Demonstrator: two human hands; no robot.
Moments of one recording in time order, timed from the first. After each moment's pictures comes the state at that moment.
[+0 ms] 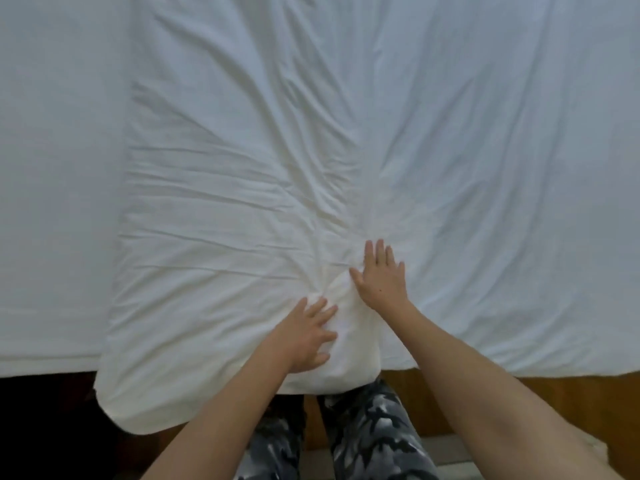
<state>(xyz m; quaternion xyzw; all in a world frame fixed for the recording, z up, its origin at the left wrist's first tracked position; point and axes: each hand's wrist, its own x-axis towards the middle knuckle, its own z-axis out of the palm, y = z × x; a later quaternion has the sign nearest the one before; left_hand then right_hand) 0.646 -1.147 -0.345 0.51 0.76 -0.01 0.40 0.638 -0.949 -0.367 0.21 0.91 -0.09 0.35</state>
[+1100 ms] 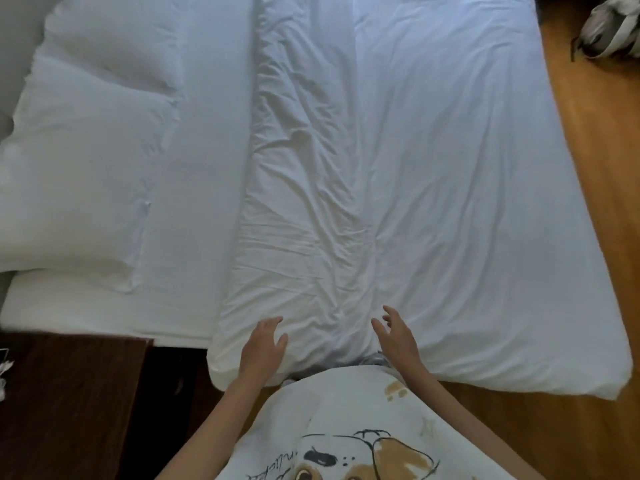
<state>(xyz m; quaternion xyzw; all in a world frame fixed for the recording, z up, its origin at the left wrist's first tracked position) 0.698 -1.252 -0.098 -0.05 0.91 0.30 0.28 0.733 -0.982 -0.091 0.32 0.82 -0.42 0.22</state>
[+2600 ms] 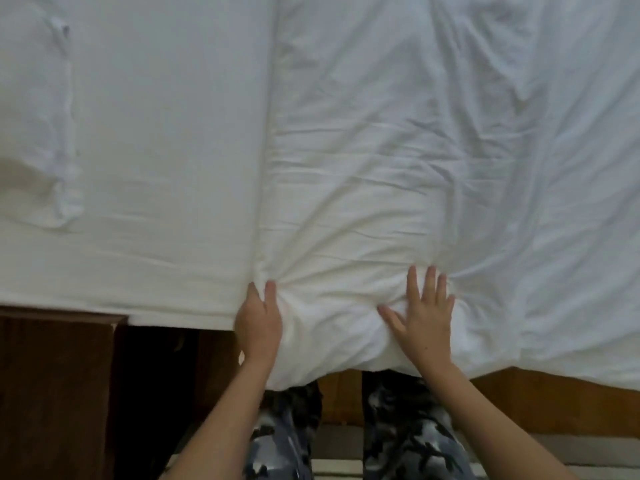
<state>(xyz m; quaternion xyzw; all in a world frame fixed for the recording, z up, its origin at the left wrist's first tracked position) 0.646 -1.401 -0.387 -0.31 0.86 0.32 0.23 0.702 -1.149 -0.394 0.16 0.95 -0.11 0.22</state>
